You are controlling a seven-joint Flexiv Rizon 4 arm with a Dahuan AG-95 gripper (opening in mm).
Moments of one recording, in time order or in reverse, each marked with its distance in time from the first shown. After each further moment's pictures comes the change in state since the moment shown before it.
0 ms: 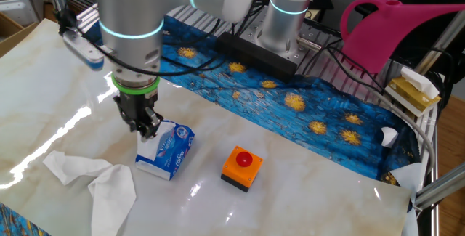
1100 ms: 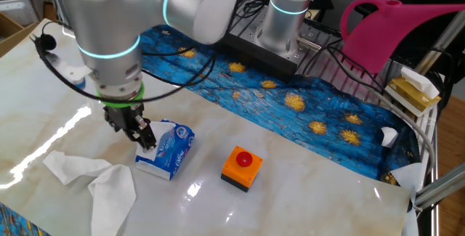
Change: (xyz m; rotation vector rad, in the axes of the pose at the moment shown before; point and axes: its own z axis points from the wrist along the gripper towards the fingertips) arm -0.003 -0.007 0.037 -0.092 0.038 0.007
